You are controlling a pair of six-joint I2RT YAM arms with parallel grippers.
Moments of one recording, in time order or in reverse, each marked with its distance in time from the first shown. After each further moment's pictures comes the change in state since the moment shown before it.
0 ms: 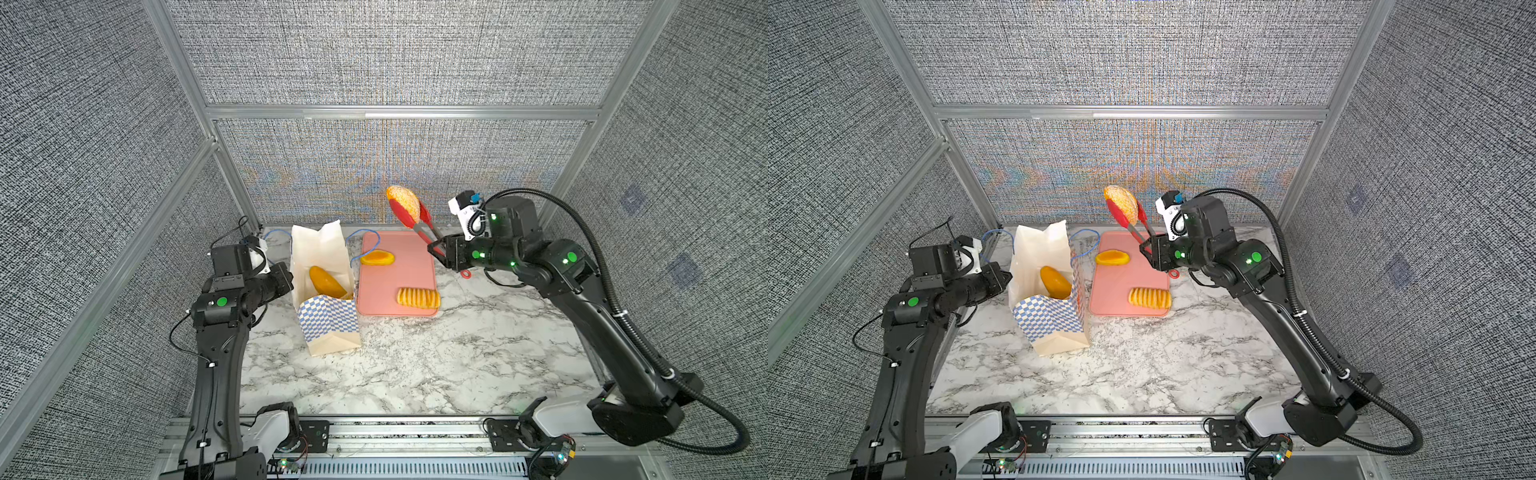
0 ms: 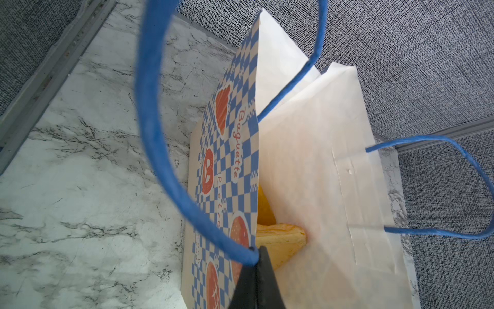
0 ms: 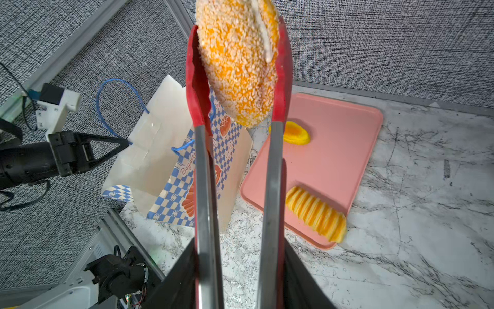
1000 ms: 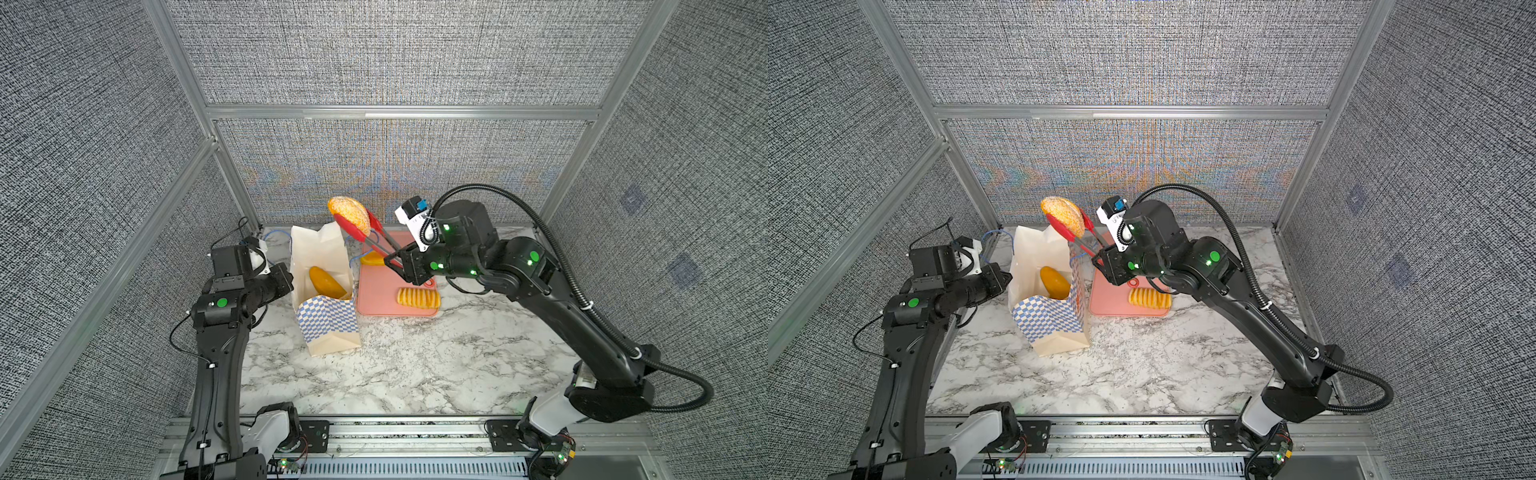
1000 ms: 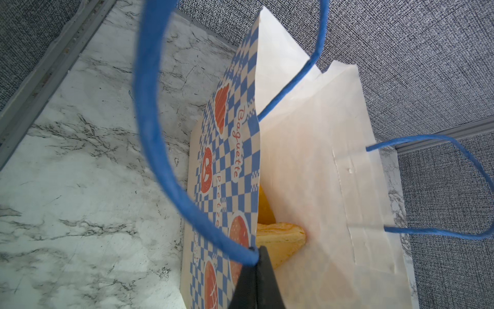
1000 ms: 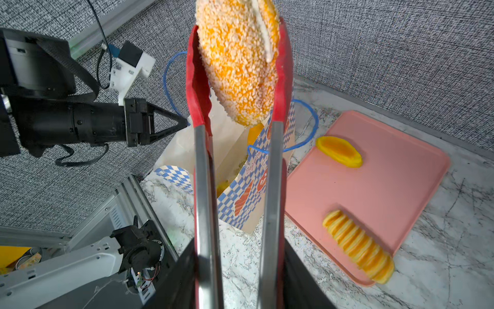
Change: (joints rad) left arm 0.000 -0.005 -0.009 0.000 0.000 -0.008; right arm 0.294 0.193 0.266 -0.071 0.128 -0.063
